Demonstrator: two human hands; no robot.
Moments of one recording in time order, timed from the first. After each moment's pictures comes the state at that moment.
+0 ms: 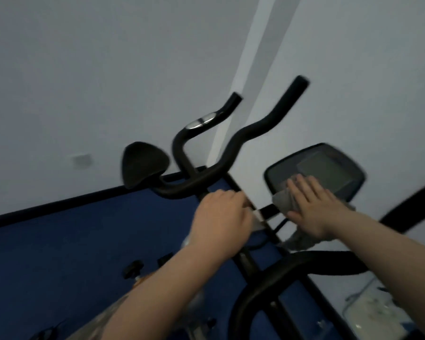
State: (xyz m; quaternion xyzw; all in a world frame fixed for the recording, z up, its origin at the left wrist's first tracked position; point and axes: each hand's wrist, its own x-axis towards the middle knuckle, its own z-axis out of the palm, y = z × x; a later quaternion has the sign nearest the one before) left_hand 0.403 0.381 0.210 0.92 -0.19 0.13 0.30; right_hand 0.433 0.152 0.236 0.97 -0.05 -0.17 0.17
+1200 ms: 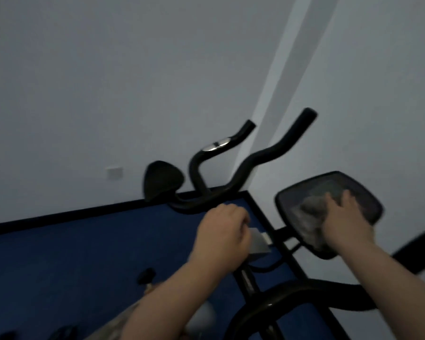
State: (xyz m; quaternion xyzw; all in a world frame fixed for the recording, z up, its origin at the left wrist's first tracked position) left_hand 0.399 0.382 0.211 0.91 -0.15 0.18 0.35; right_hand 0.444 0.143 0.256 0.99 -0.15 0.04 0.05
